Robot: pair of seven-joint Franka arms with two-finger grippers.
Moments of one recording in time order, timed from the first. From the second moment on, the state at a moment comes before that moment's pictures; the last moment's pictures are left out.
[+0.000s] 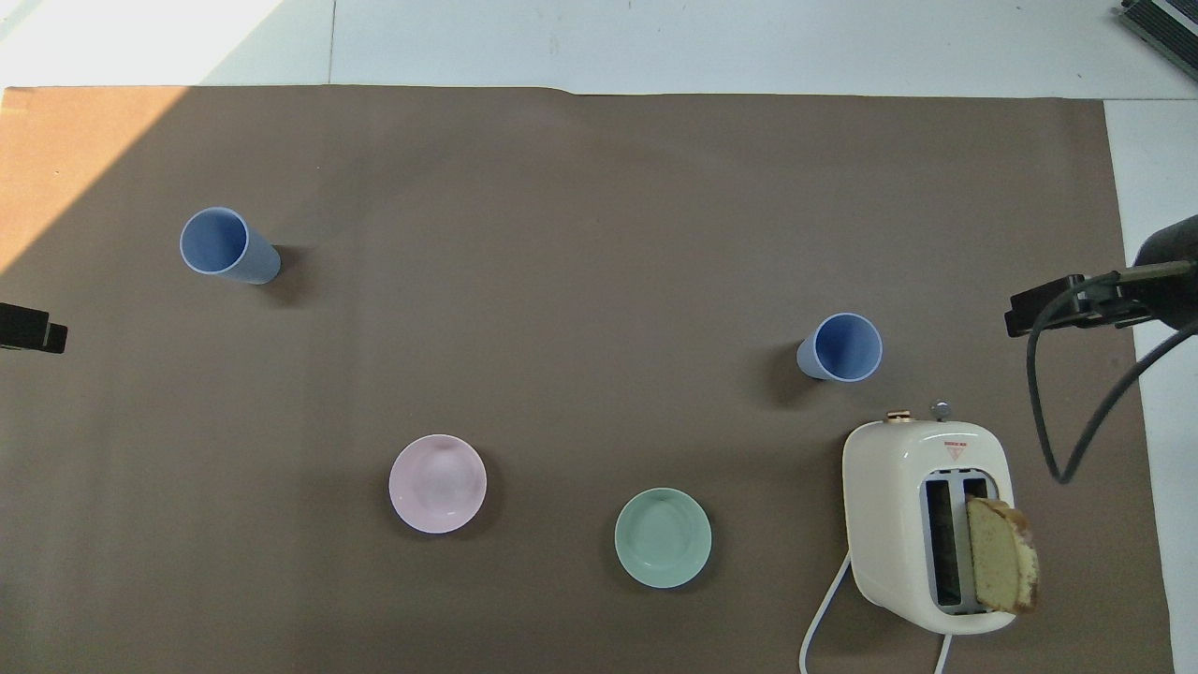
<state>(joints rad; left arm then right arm) -0.09 -0.07 0.11 -1.56 -0.02 1.49 0.15 -0.03 0.02 0.04 -1.53 0.00 1.50 -0.05</state>
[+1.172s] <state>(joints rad) -0.08 0.05 0.10 -1.63 -0.03 1.82 0.15 -0.03 0.02 0.04 -1.53 0.00 1.50 -0.05</state>
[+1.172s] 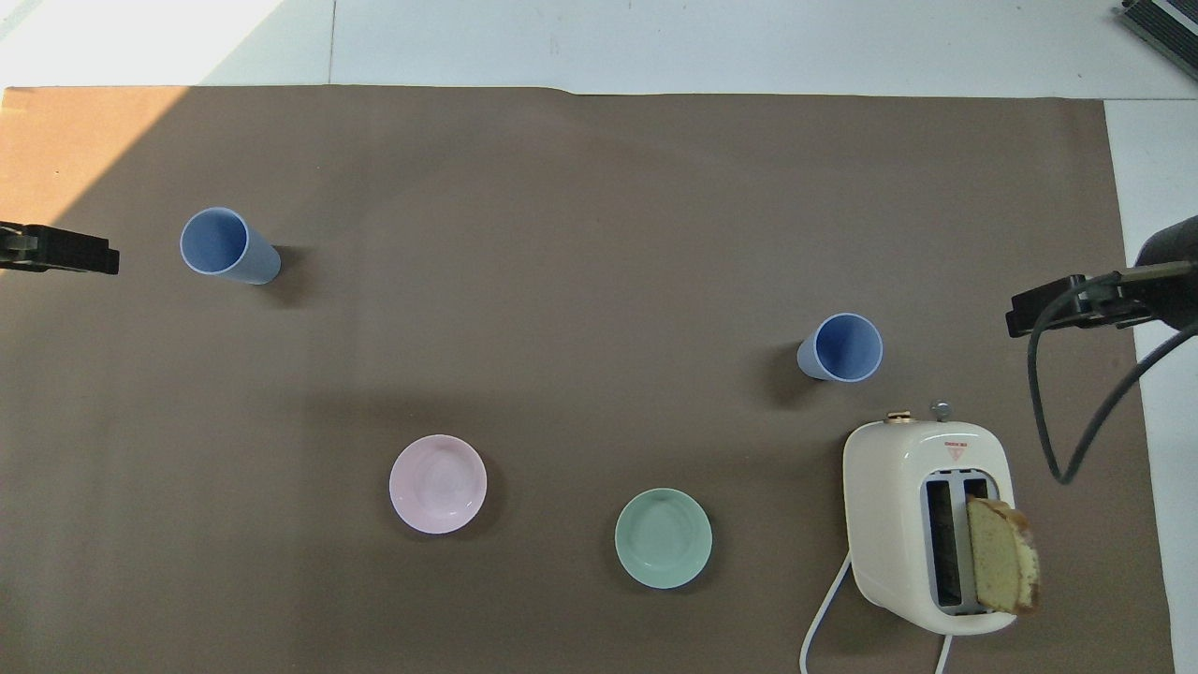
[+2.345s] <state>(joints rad) -0.02 0.31 0.10 -1.71 -0.09 2.17 0.19 -0.02 0.02 0.05 -1.54 0.00 1.55 -0.05</state>
